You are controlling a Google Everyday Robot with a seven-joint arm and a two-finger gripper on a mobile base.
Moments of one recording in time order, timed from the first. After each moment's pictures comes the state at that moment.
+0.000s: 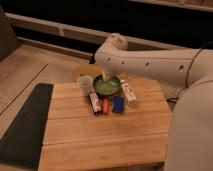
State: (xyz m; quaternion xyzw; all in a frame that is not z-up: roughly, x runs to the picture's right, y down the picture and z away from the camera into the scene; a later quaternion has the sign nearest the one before) arm 0.073 -0.073 0.767 -0.07 0.10 0.61 0.78
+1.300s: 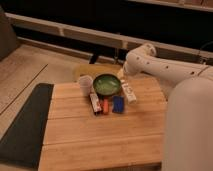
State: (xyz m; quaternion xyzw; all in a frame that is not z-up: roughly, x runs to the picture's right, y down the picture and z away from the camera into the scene) arm 0.130 -0.072 0.873 -0.12 0.05 0.63 0.77
